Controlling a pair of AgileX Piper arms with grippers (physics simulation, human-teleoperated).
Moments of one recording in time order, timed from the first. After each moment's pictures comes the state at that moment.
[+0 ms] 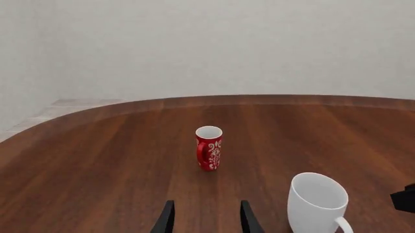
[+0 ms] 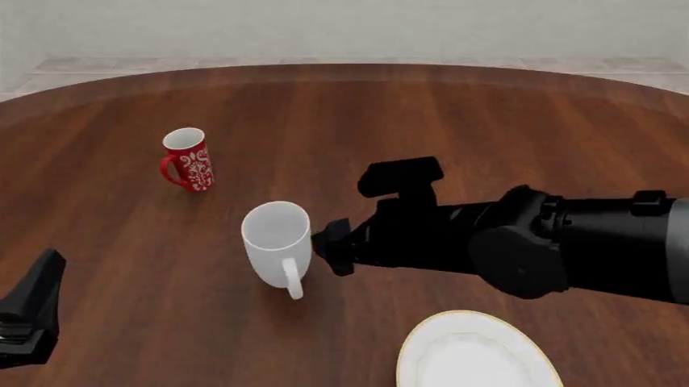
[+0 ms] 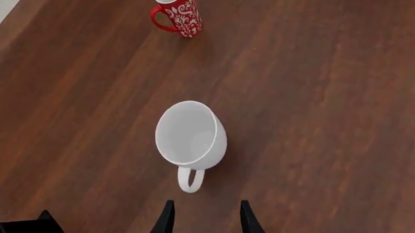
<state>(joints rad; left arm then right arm) 0.00 0.01 0.00 -0.01 0.00 0.83 1.47 -0.80 0.07 0.38</state>
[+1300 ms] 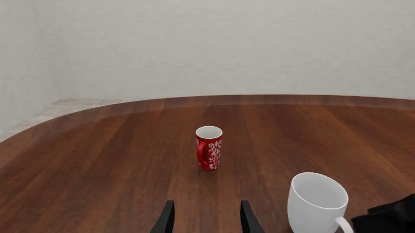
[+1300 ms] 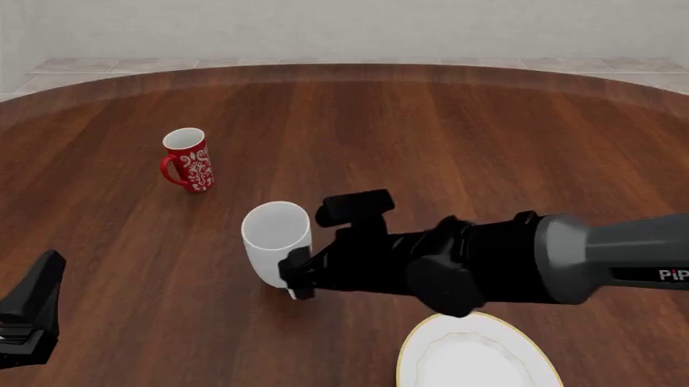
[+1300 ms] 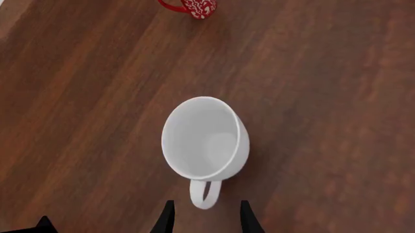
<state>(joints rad) 0.00 0.01 0.00 -0.01 0.00 0.90 1.68 -0.85 -0.07 0.45</state>
